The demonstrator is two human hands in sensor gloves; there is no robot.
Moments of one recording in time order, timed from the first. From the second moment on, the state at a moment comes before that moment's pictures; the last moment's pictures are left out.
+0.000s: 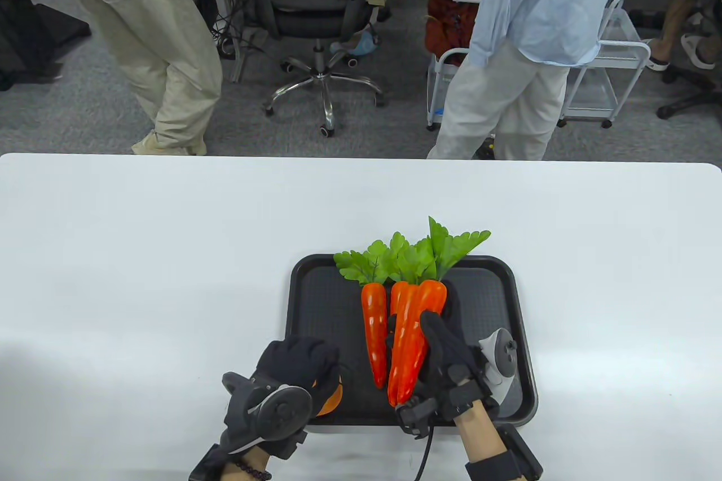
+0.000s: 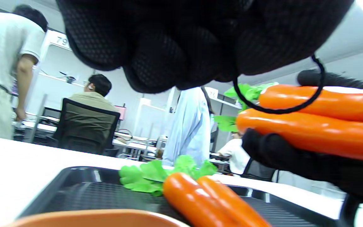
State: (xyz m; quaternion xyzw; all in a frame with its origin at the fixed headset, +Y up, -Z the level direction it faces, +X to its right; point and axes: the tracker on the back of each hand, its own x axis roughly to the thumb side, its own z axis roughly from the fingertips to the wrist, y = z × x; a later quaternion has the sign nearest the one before) left_hand -0.150 -0.681 -0.219 0.17 -0.19 0.13 0.96; right_hand 0.125 -0.763 -0.285 0.10 0.04 0.54 0.84
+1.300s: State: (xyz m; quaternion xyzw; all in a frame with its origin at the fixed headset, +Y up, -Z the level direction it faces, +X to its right) left_hand -0.121 -0.718 -0.239 0.02 -0.15 -0.16 0.97; right_hand 0.127 -0.764 -0.284 0.10 0.05 0.54 0.84
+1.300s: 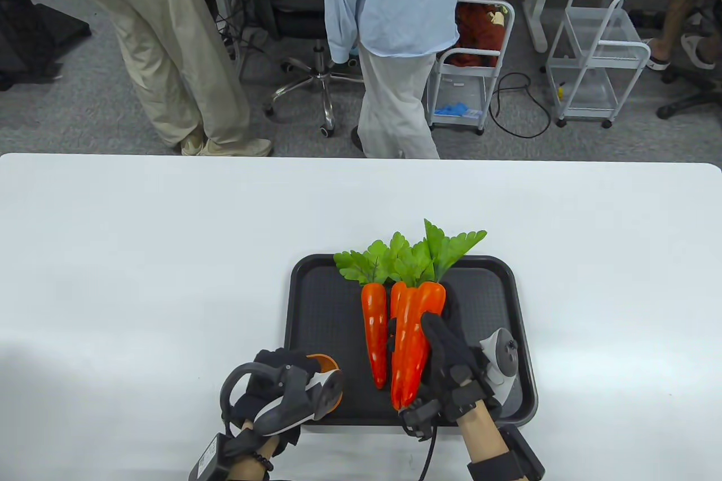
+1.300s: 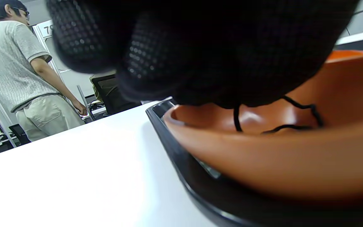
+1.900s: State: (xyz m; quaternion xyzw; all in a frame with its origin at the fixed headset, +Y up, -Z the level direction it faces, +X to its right) left_hand -0.127 -0.702 -0.234 0.06 -0.12 -0.11 0.99; right_hand 0.150 -0.740 -0.290 0.07 -0.03 0.71 0.70
